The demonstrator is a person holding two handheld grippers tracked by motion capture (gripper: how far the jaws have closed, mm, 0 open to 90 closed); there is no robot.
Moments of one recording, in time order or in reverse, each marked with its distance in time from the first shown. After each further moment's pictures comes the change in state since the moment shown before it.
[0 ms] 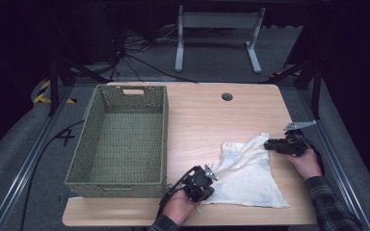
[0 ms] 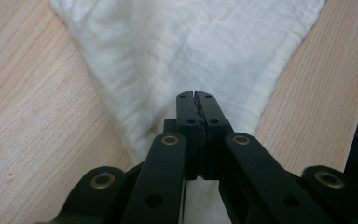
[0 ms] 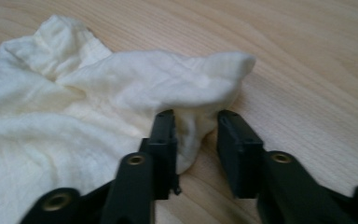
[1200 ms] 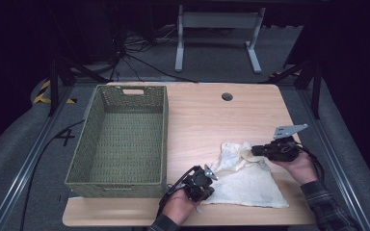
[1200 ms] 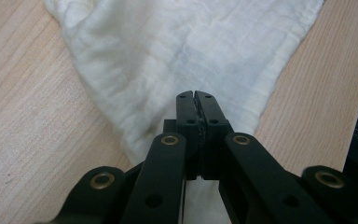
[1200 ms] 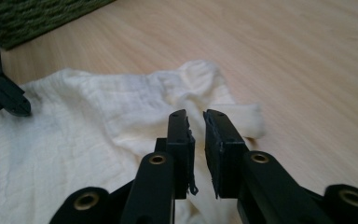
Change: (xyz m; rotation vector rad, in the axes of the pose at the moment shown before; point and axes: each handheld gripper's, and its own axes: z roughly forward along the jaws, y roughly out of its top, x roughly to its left) left arm 0.001 0.000 0.000 -0.002 -0.009 -0.002; right arm 0.067 0.023 -0.019 -0.083 0.178 -0.235
